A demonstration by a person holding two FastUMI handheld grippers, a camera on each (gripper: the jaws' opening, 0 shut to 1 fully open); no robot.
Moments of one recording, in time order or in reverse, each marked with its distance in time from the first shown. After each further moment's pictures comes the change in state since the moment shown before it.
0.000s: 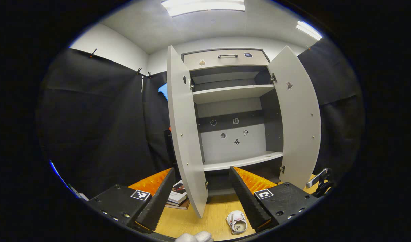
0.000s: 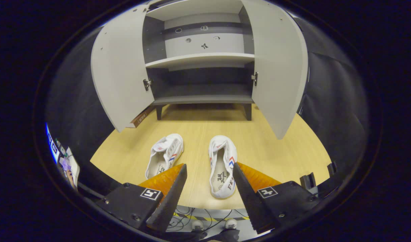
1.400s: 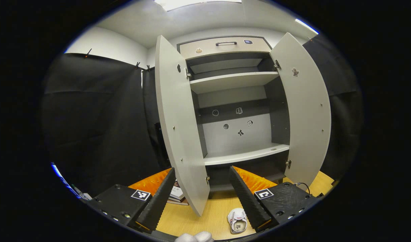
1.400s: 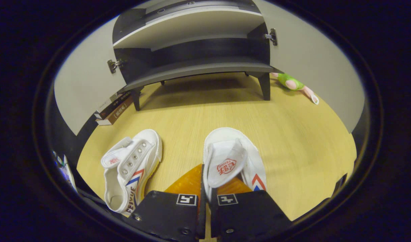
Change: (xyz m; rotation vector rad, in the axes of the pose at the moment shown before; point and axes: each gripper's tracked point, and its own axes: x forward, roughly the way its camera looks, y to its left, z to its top) left arm 0.028 -0.019 -0.011 0.028 0.091 0.031; right arm 0.163 -0.014 -0.009 0.092 0.113 0.016
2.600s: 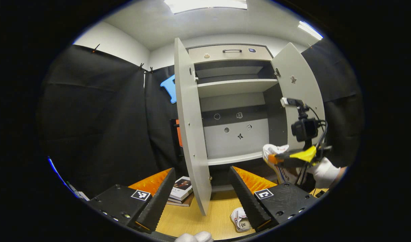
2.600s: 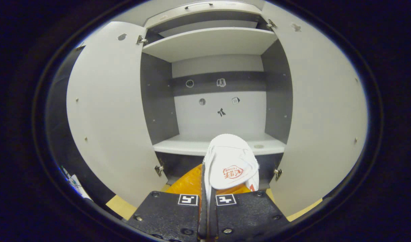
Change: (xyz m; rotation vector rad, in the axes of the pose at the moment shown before) left arm -0.015 0.043 -0.024 -0.054 -0.056 -0.025; right arm -0.219 0.111 0.330 -0.126 -0.545 0.068
